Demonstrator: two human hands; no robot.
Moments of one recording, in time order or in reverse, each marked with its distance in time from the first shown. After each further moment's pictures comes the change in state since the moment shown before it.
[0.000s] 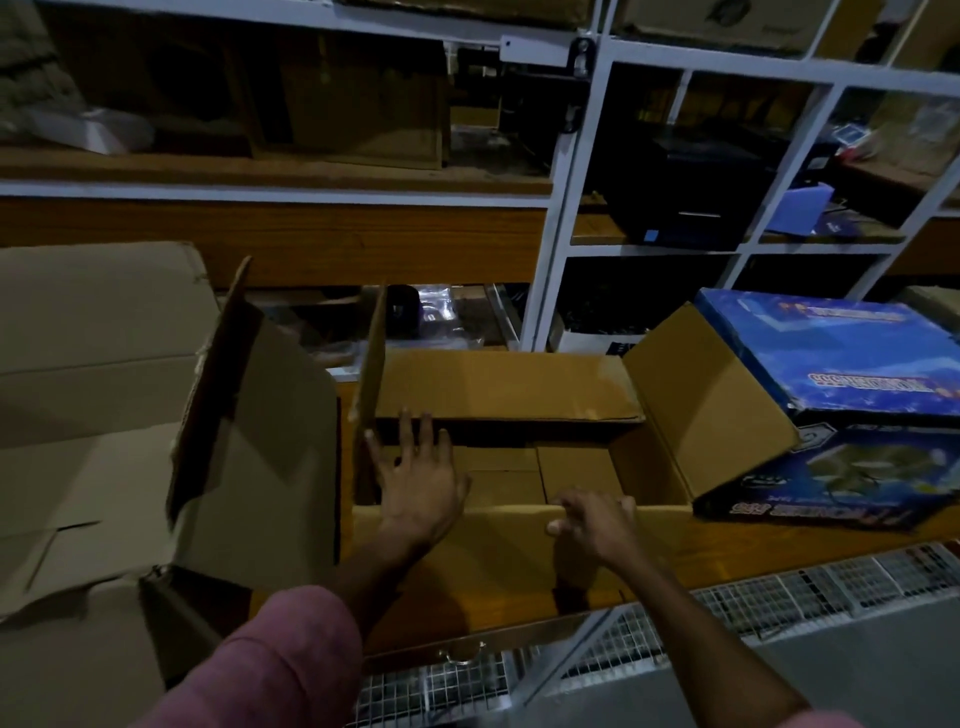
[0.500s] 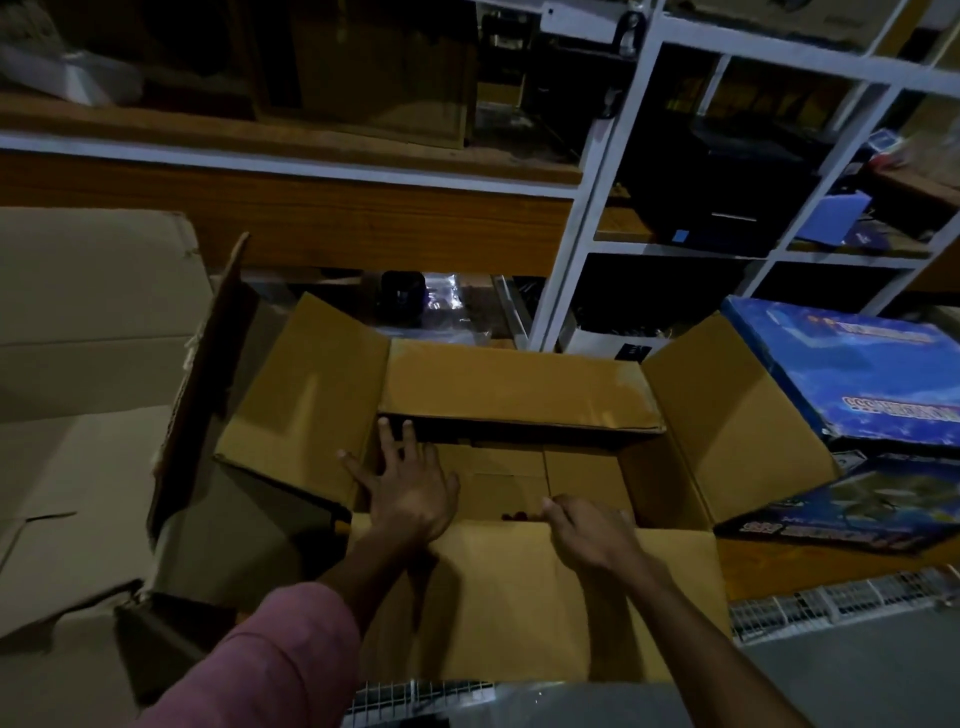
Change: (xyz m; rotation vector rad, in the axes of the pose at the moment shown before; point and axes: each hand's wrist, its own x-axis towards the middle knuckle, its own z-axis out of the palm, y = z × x) left_hand 0.024 -0.019 0.022 -0.068 -0.141 -0.156; right_hand 0.019 -0.031 0.000 -0.049 -0.098 0.048
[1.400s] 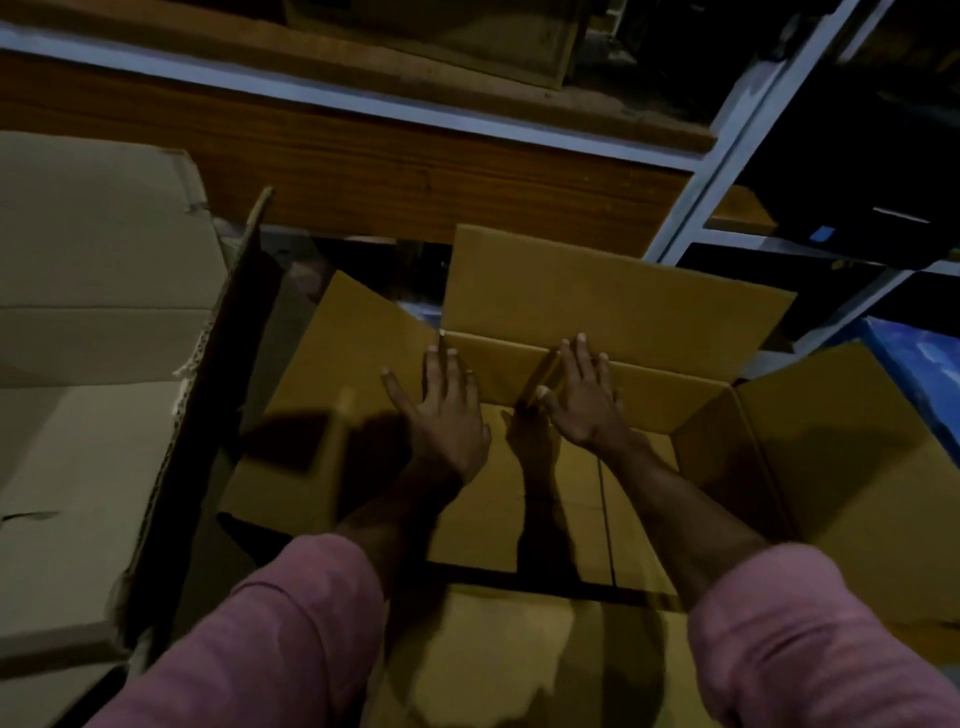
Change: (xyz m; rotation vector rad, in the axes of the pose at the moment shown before) left_hand 0.125 -0.027 -0.017 0.175 0.202 0.003; right_hand 0.210 -0.087 -0.039 -0.003 0.120 -0.092
